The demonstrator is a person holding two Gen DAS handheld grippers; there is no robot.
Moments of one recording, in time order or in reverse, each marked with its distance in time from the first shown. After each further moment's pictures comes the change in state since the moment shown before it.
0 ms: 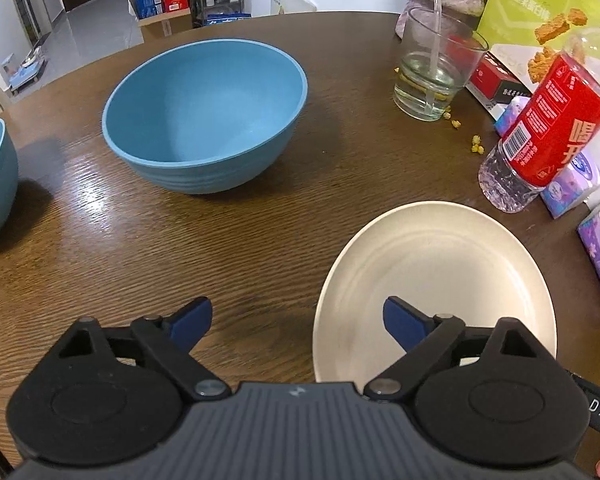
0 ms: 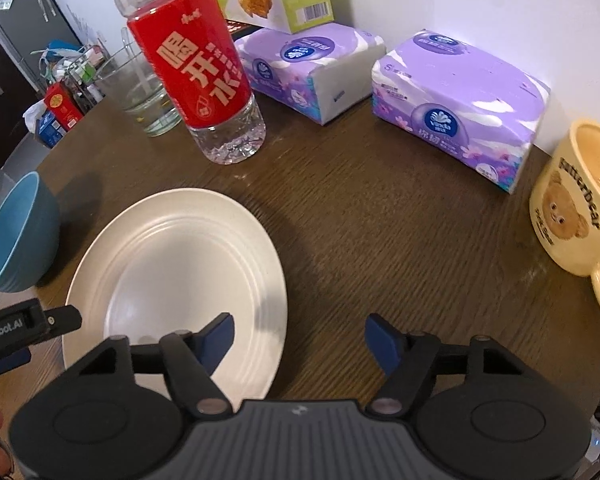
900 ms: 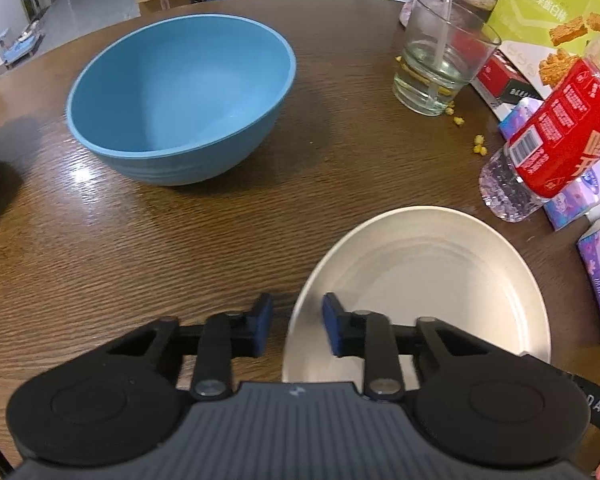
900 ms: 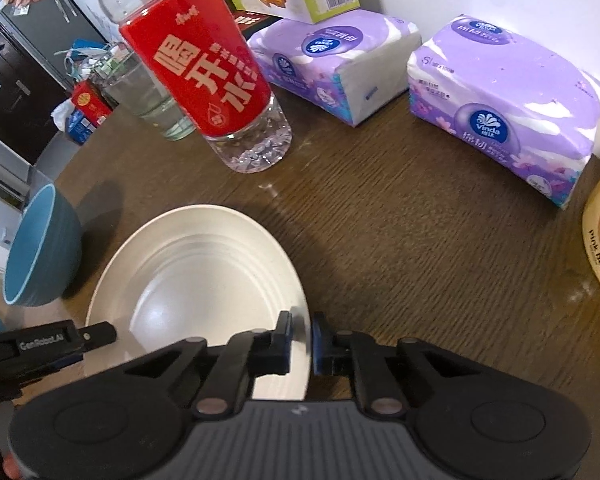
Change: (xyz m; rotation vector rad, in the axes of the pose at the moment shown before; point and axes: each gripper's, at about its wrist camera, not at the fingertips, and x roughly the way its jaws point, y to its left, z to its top) left arm 0.021 -0.008 0.009 -0.051 0.052 -0.047; right arm 0.024 -0.007 0.026 0.009 0.045 0.140
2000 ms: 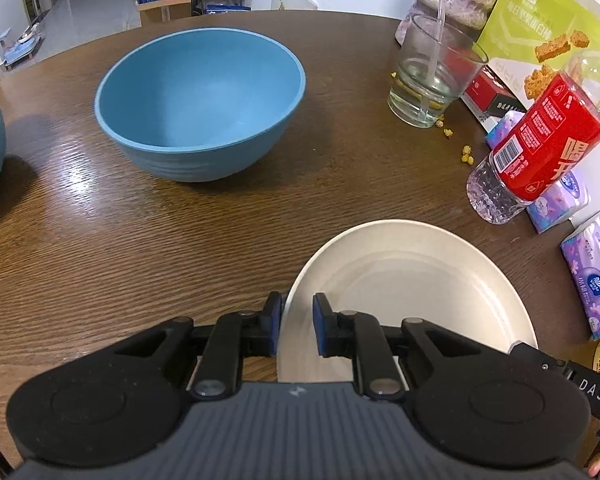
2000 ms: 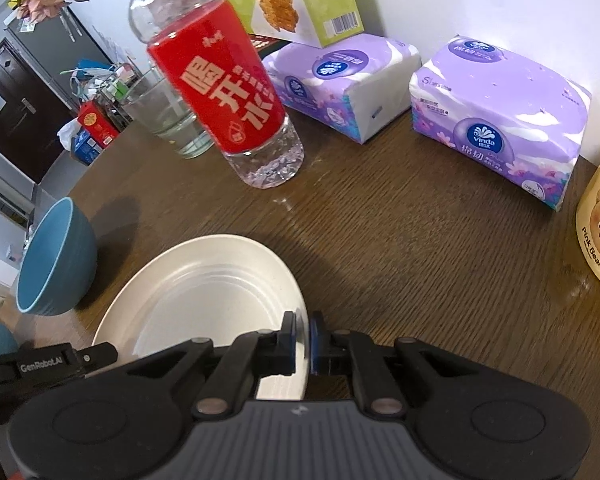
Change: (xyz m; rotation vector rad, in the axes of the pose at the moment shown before) left arm -0.022 0.010 -0.015 -0.021 -0.051 -0.016; right arm -0.016 0.010 -0.014 0.005 -0.075 0.011
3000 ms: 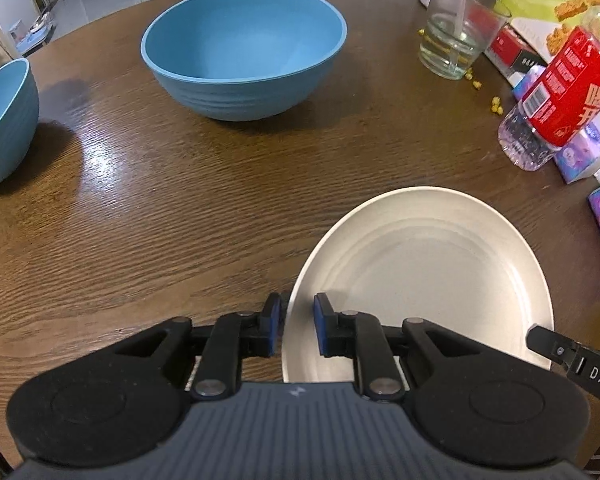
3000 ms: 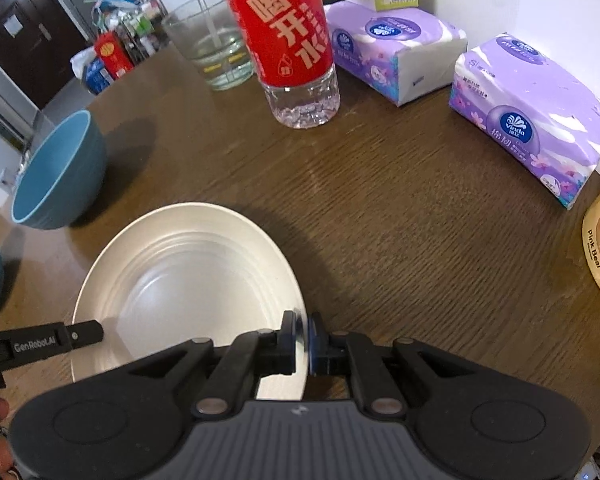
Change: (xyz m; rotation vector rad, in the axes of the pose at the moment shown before) left arm -0.005 0.019 -0.023 0.026 0.108 0.089; right arm 0.002 0.023 -0.019 -0.176 0.134 -0.054
